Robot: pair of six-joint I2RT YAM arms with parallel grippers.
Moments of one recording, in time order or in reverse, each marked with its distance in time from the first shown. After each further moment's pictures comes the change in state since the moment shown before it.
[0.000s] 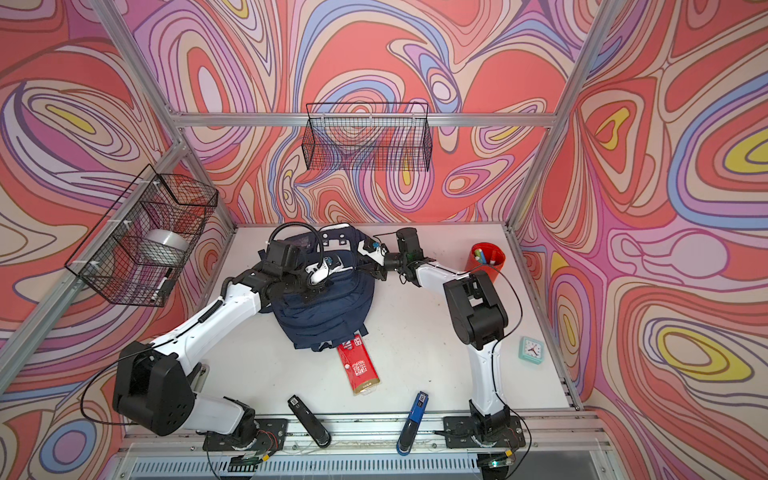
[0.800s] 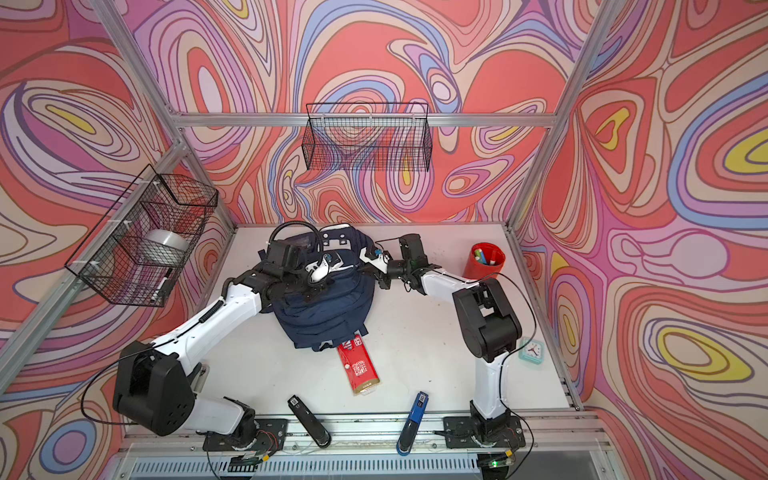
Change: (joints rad) left arm -0.002 0.002 -0.002 0.028 -0.009 -0.077; right arm 0.012 -0.142 -0.151 -0.042 0.043 -0.010
